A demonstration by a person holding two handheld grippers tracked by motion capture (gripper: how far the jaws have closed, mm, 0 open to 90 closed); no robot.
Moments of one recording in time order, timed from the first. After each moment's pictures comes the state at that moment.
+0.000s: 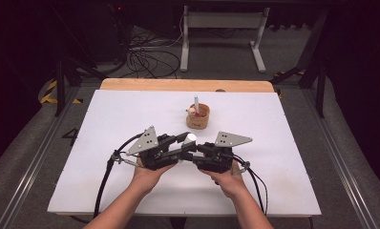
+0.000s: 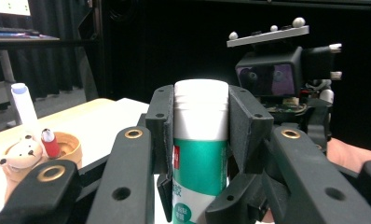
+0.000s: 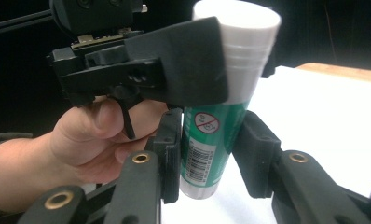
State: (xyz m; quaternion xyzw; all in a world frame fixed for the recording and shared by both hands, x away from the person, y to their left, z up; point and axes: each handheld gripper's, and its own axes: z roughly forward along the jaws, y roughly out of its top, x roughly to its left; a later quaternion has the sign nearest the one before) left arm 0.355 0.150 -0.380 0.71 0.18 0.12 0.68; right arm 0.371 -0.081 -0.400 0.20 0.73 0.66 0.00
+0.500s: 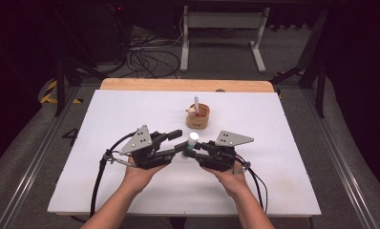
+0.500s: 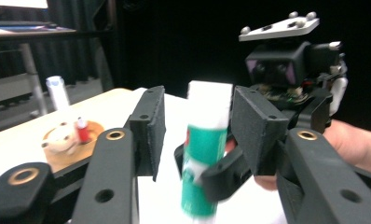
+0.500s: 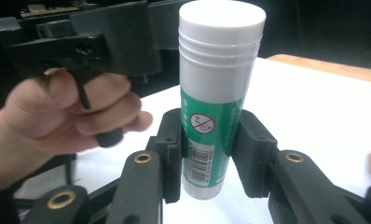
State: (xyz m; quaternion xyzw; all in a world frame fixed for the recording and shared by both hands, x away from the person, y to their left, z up) left arm 0.351 0.170 -0.372 0.72 0.20 0.15 0.65; right arm 0.373 -0.088 -0.399 0.22 0.75 0.63 0.06
